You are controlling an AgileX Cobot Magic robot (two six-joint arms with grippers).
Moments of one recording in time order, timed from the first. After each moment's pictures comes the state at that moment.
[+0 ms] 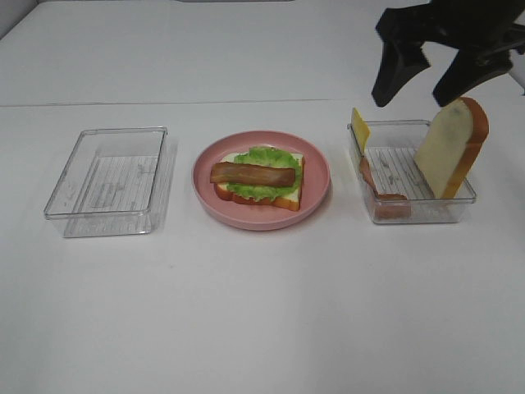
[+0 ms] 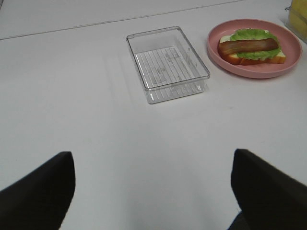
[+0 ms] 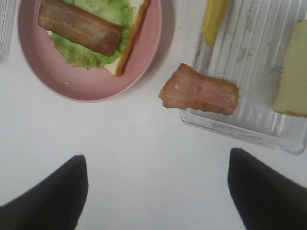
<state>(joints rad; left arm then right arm) -0.30 0.00 -0.50 0.09 1.05 -0.09 0.24 1.75 -1.52 0.18 1.10 -0.06</state>
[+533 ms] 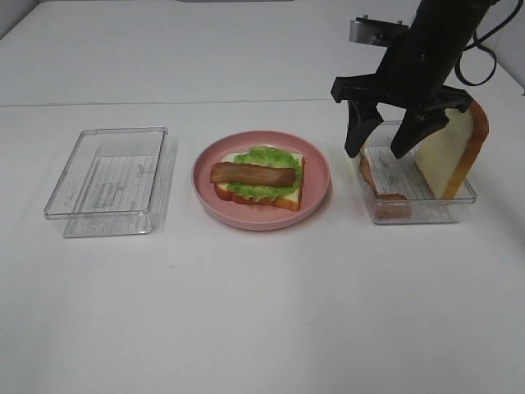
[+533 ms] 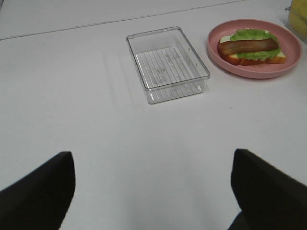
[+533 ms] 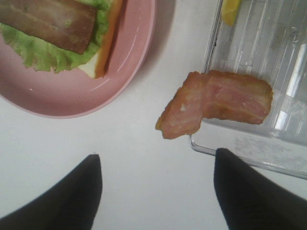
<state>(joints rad) -0.30 0.00 -0.50 0.09 1.05 -0.09 0.26 2.01 -1.59 0.18 1.10 0.01</state>
